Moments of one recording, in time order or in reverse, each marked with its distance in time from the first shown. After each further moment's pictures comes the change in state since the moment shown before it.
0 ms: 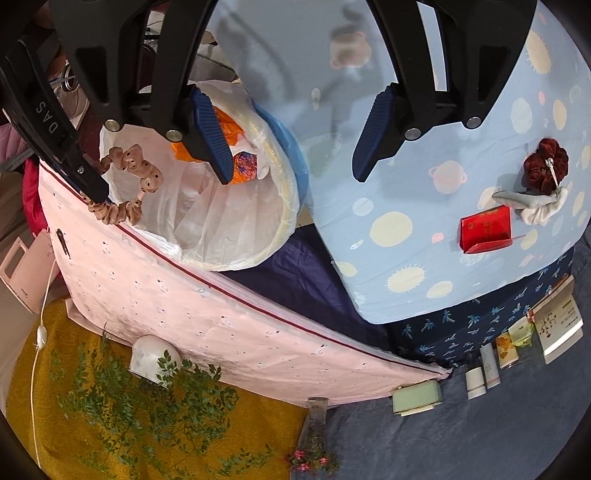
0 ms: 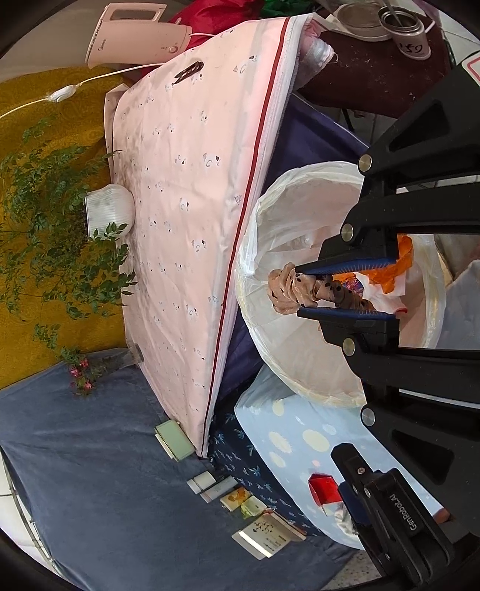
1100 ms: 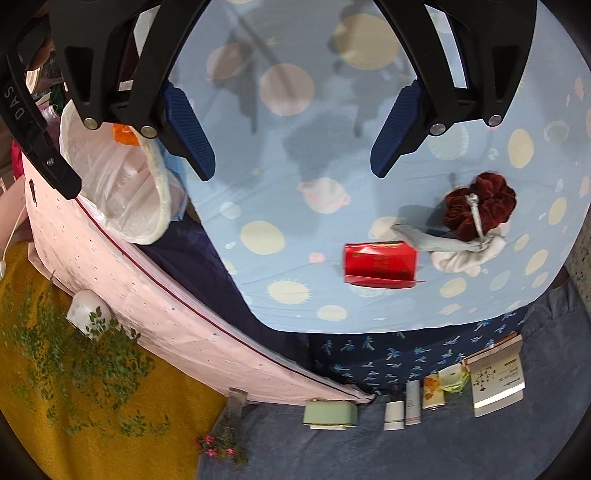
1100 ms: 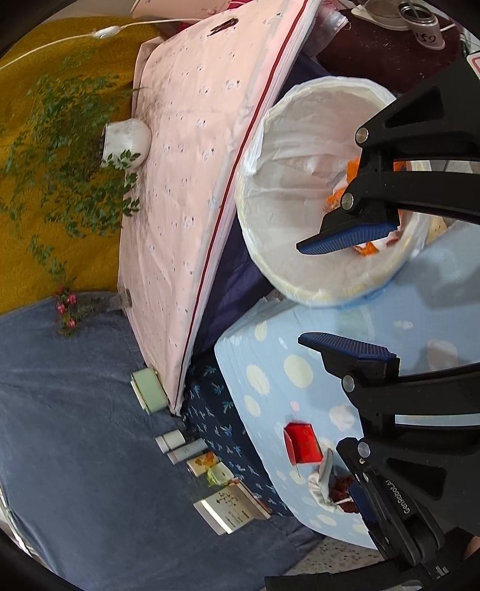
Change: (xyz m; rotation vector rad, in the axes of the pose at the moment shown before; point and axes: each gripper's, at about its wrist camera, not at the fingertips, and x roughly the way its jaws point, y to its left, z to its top) left arm -0.025 0.127 -0.018 -0.220 -0.018 0.104; right arm -0.006 0.117 -0.015 -0.153 0.016 0.087
